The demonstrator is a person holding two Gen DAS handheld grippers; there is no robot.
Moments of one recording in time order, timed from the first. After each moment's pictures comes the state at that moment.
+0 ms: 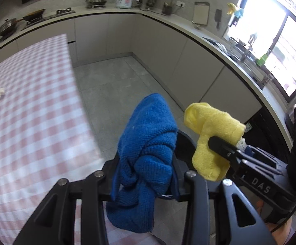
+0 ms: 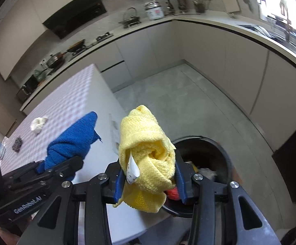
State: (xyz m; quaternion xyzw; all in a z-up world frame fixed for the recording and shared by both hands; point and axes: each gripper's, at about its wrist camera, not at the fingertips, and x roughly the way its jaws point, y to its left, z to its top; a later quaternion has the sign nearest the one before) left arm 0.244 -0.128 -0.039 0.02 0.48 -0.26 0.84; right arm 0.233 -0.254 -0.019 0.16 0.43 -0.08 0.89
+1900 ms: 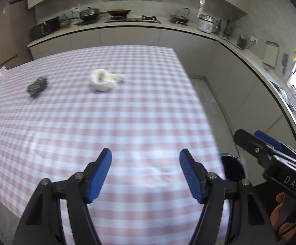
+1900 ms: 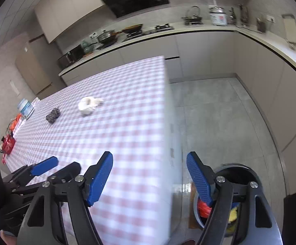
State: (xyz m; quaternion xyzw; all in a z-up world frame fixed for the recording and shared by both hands) left arm 0.232 0.047 -0.003 -0.04 0.44 0.01 0.90; right arm 0.307 -0.090 0.027 0.06 0.42 0.11 0.90
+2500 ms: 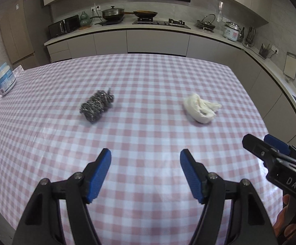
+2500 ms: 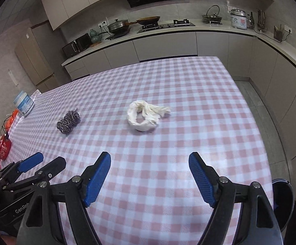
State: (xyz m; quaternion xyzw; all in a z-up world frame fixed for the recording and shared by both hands) left arm 0.291 0.229 0.001 -0.04 0.44 0.05 0.90; right arm 0.393 0.115 0.005 0.04 0.44 0.11 0.89
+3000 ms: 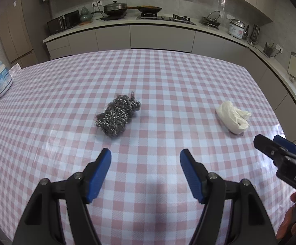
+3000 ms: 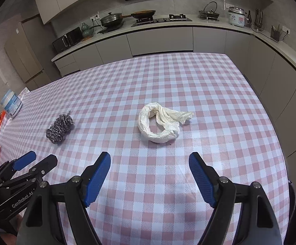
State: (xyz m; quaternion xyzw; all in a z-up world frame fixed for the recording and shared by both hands) left arm 0.336 0.287 -0.020 -0.03 0.45 0.05 0.89; right arm 0.436 0.162 -0.016 0.02 0.46 0.07 0.88
